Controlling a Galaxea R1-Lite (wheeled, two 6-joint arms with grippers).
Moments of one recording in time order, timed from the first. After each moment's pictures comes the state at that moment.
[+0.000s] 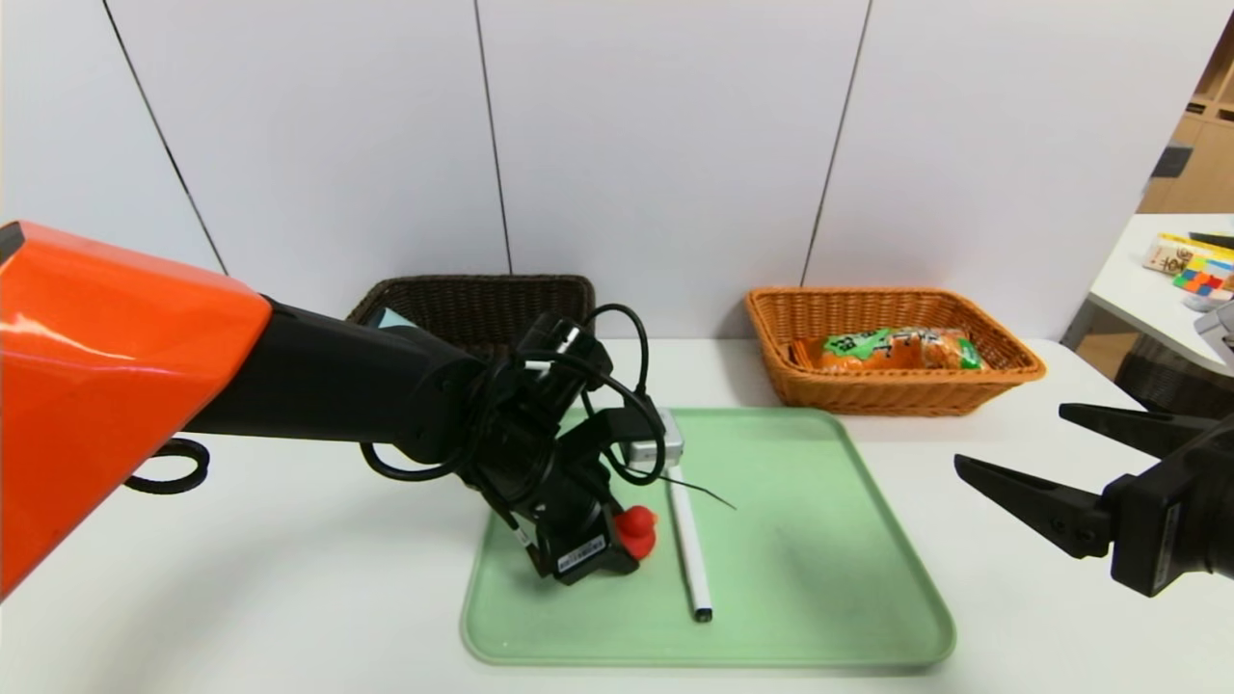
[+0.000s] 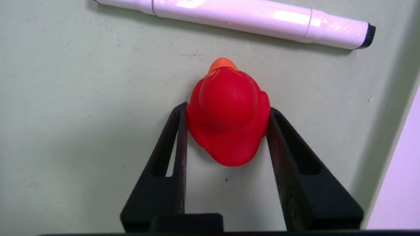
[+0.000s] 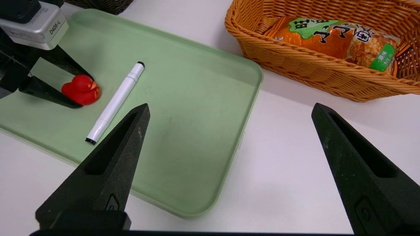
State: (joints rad) left arm -0.66 2.03 -1.36 0.32 -0.34 0.59; right arm 0.43 1.07 -0.58 -0.17 -0.07 -0.05
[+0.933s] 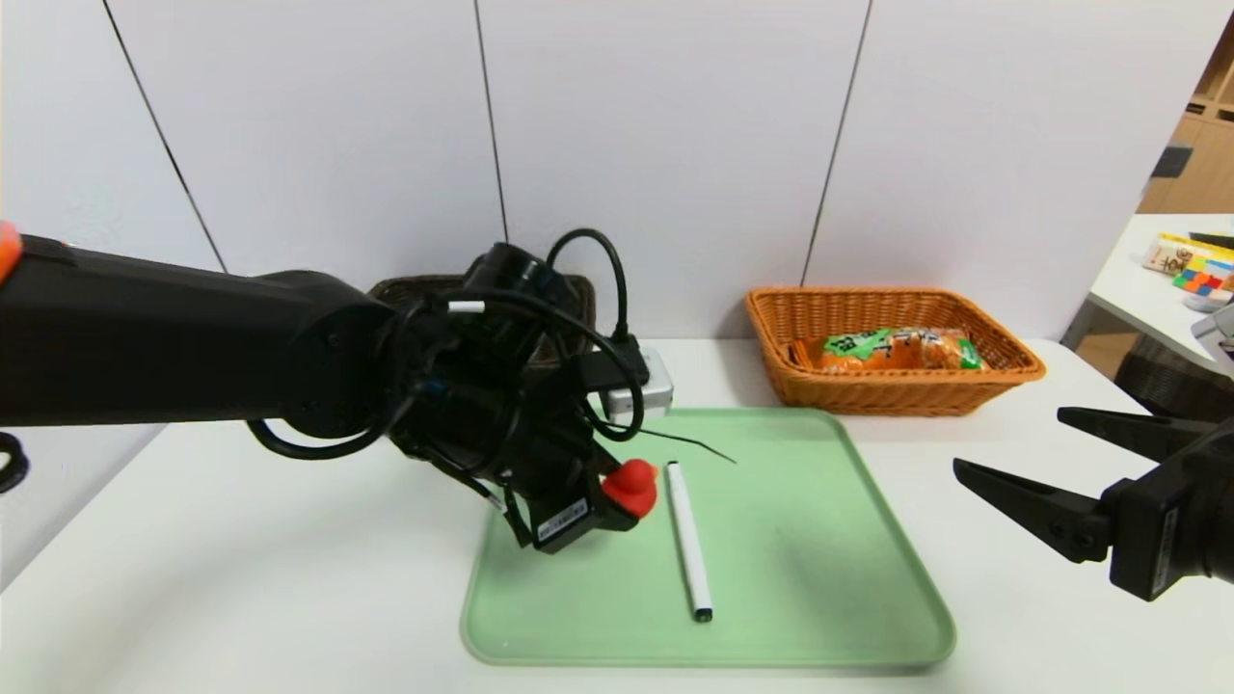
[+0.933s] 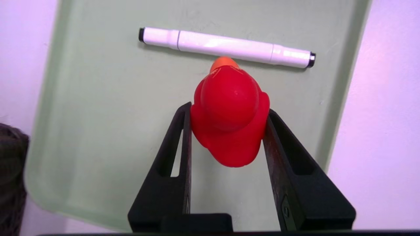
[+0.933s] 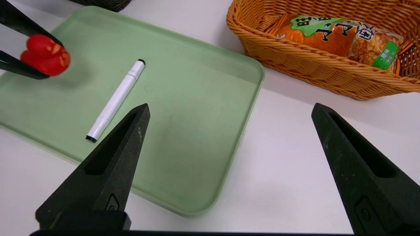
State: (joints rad) left arm -0.67 1.85 -1.35 0.33 -0.35 0.59; right arm 0.43 1.07 -0.58 -0.17 -0.07 -0.05
